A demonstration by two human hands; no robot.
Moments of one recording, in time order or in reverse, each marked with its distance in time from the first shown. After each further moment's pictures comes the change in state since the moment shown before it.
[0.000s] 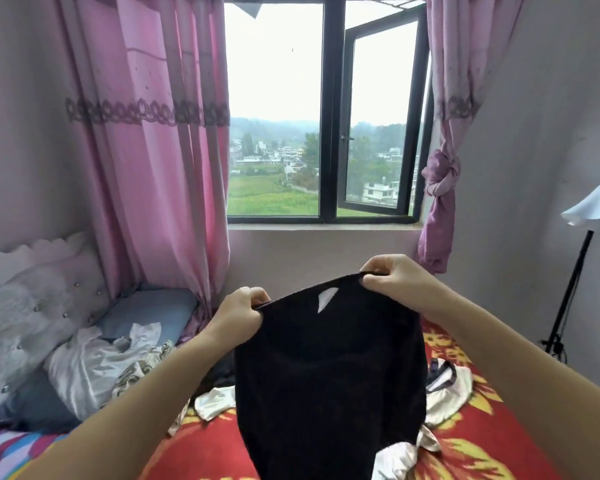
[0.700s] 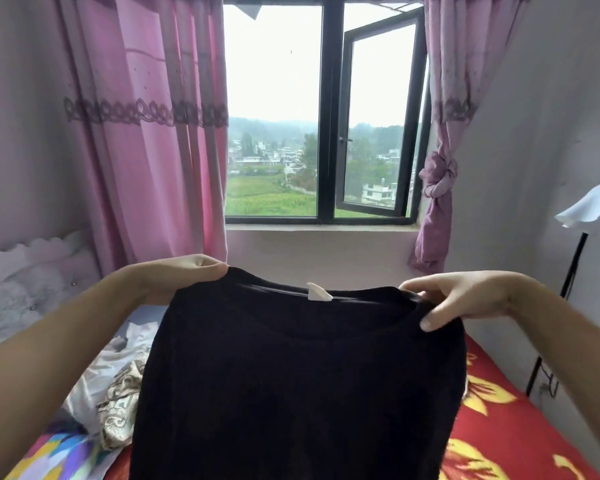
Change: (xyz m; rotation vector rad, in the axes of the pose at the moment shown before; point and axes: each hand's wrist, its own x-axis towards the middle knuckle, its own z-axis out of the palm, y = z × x) left_hand 0.015 0.011 -0.111 -0.343 -0.701 -0.049; right_hand -0.018 0.033 -0.082 0.170 -0.728 0.220
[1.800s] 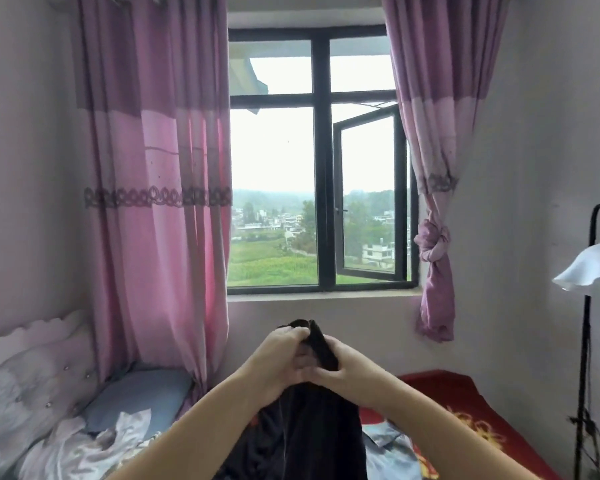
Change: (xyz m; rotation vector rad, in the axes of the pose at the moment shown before) left_hand 0.072 0.068 0.109 -0.535 0.477 0.074; right_hand 0.096 -0.066 0.094 -0.078 0.539 -0.363
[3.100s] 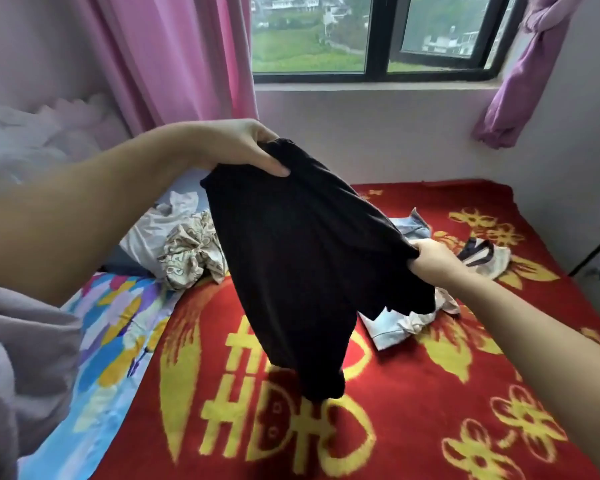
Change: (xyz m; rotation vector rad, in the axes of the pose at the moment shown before) left_hand 0.004 -0.026 -0.115 0.866 -0.279 -0.241; right_hand -0.049 0.203 0.048 -0.488 -0.041 0.425
